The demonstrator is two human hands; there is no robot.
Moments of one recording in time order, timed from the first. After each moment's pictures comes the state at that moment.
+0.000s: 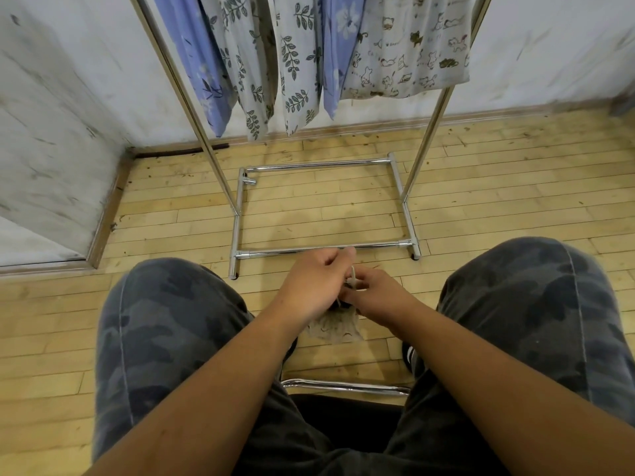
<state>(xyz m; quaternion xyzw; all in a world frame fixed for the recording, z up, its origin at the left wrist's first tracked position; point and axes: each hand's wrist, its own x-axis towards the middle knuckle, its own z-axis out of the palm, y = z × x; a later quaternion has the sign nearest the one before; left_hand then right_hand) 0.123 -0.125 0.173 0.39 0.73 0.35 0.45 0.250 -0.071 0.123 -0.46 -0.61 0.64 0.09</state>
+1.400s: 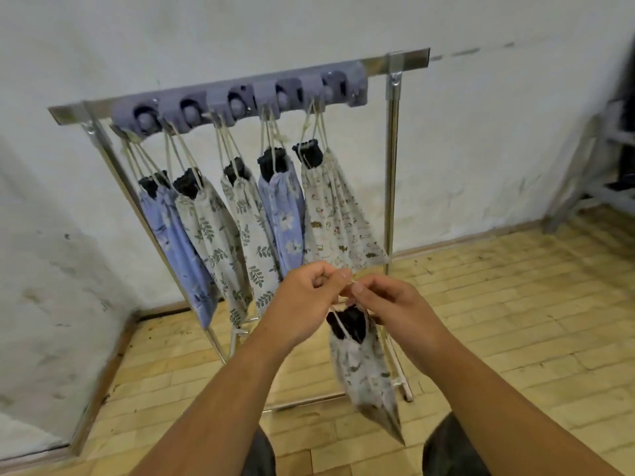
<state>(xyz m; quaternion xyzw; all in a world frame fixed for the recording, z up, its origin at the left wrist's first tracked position) 0.137 0.015 0.377 0.55 0.65 0.42 0.32 0.304 0.056 0.345 -0.36 -0.62 0.59 0.37</state>
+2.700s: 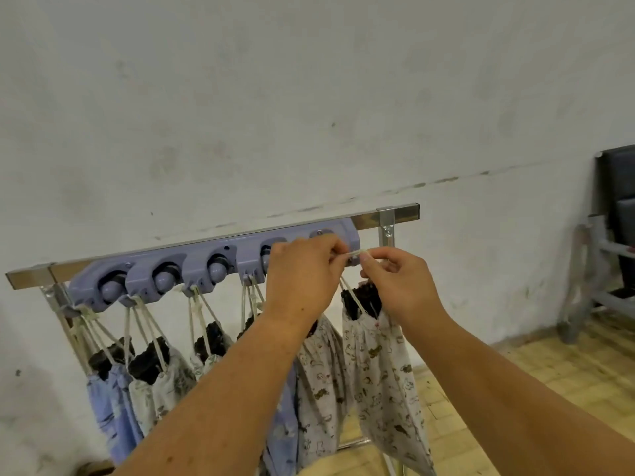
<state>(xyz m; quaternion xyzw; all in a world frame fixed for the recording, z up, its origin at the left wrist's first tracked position) 0.110 0.237 0.545 0.67 0.64 0.33 -0.18 0.255 0.281 0.501 -0.38 -0.60 0.41 0.57</state>
